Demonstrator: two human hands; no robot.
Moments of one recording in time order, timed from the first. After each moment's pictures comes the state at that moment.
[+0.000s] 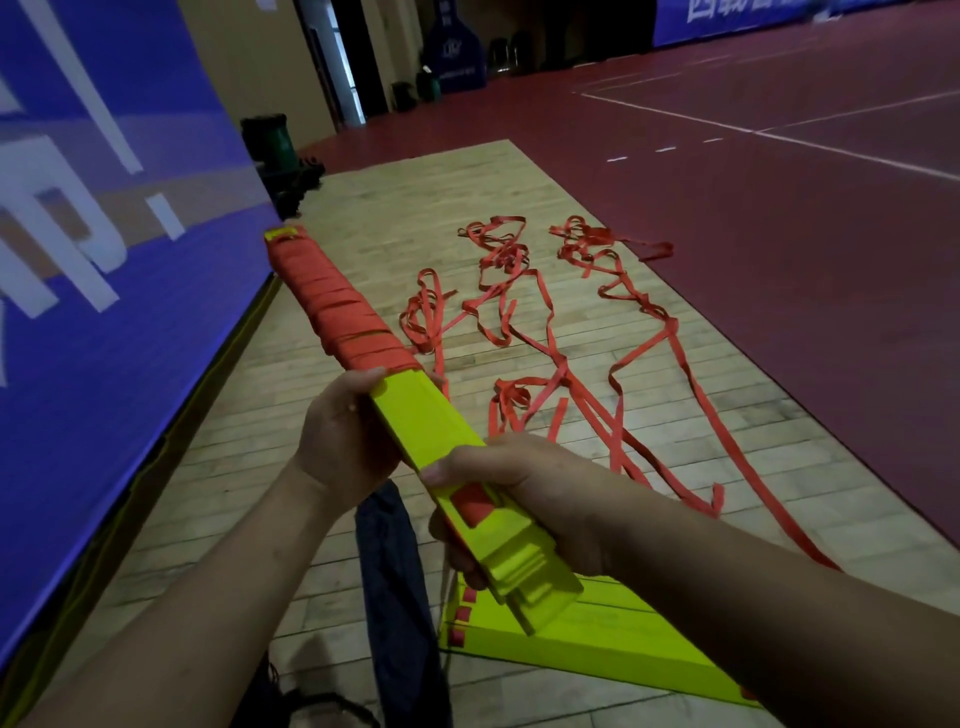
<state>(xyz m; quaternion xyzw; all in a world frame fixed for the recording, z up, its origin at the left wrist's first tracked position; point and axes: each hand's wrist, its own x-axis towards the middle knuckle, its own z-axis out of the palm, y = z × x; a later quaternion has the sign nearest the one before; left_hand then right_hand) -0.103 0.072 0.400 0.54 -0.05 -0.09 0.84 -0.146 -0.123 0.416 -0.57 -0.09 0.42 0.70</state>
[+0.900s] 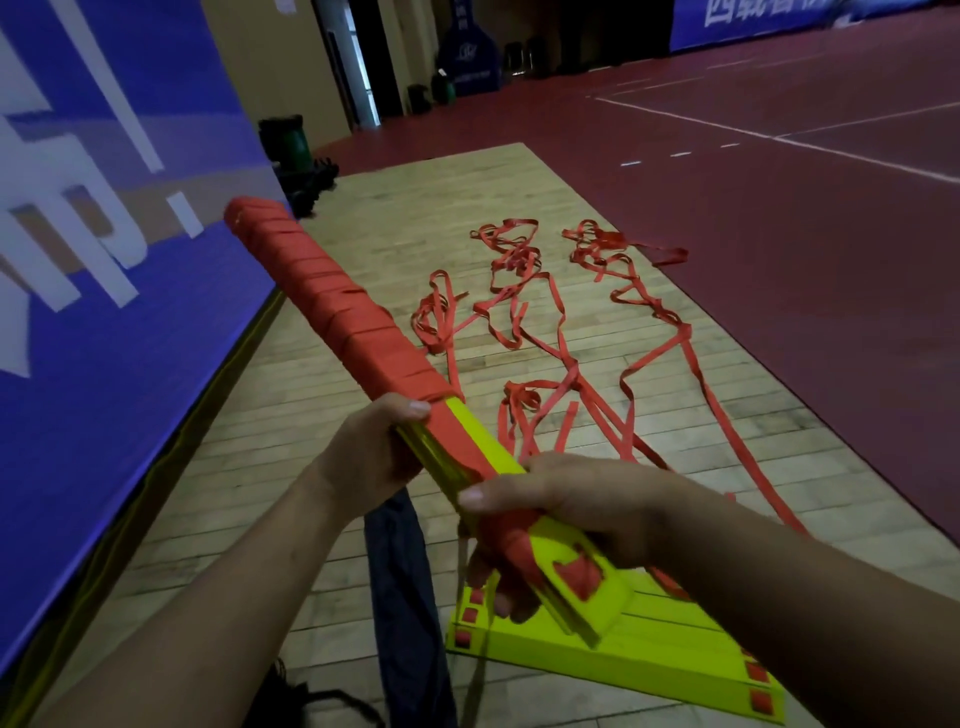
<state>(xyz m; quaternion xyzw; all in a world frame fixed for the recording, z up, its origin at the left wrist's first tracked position) -0.113 0.068 0.402 0.60 -0.06 -0.15 0.78 -0.138 -0.142 0.412 -0.57 -0.14 0.52 0.62</state>
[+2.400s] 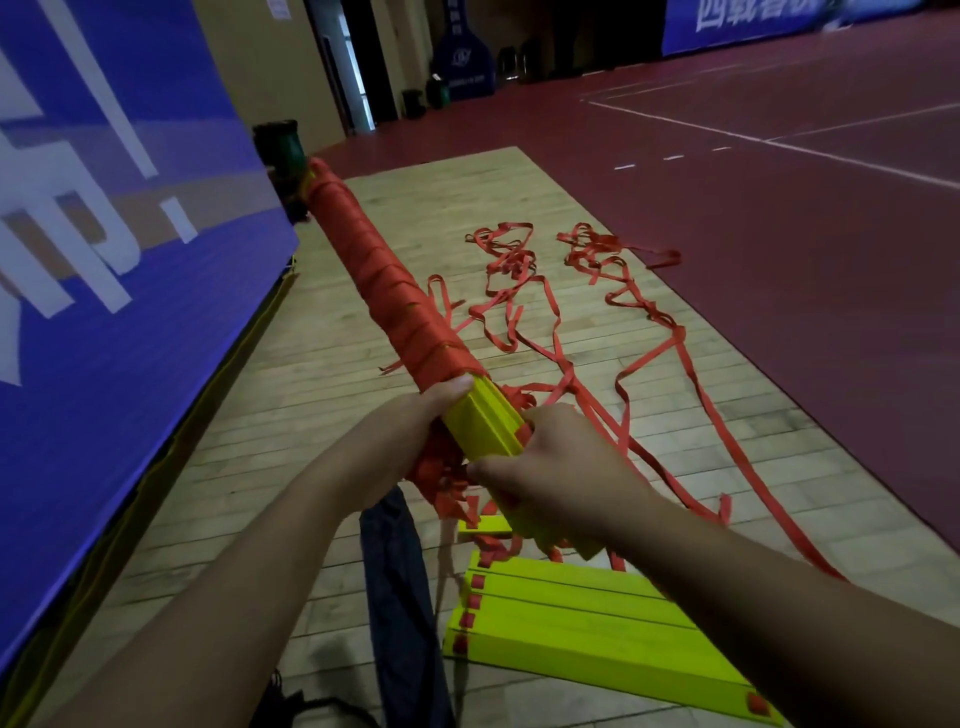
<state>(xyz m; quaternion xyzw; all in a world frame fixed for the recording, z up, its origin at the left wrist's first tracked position) -0.110 0.047 0.416 0.76 0.02 -0.15 0.63 -0.134 -0.127 0.416 -0.86 -0.09 0.15 0.47</state>
